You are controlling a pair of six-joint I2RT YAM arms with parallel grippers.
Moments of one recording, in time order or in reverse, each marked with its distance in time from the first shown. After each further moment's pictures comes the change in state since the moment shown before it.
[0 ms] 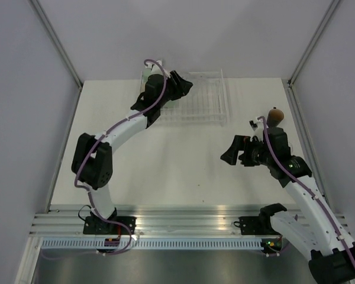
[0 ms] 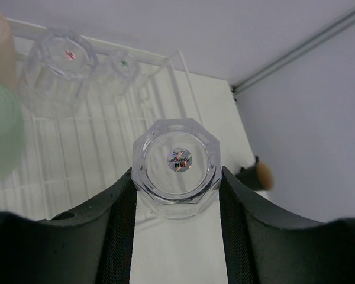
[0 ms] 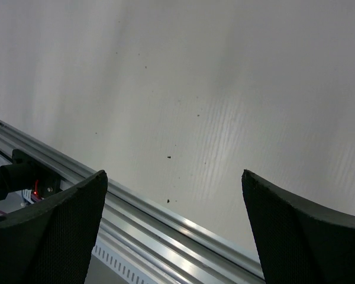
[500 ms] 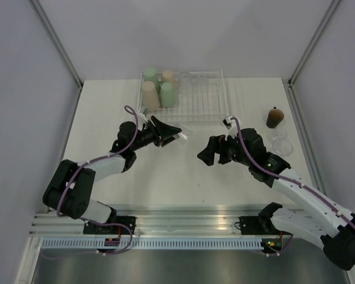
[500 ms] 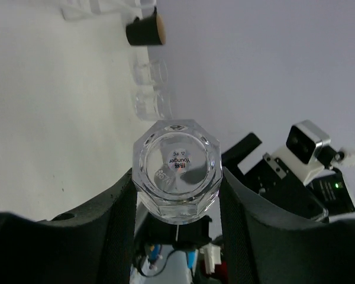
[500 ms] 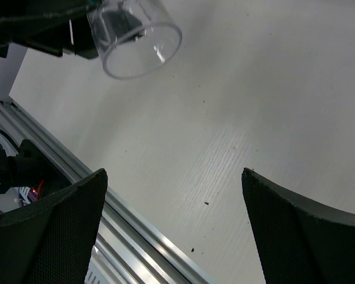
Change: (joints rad) left arm 0.112 -0.429 -0.861 0.506 0.594 -0.570; right arm 0.370 0.161 -0.010 0.375 0.190 0.052
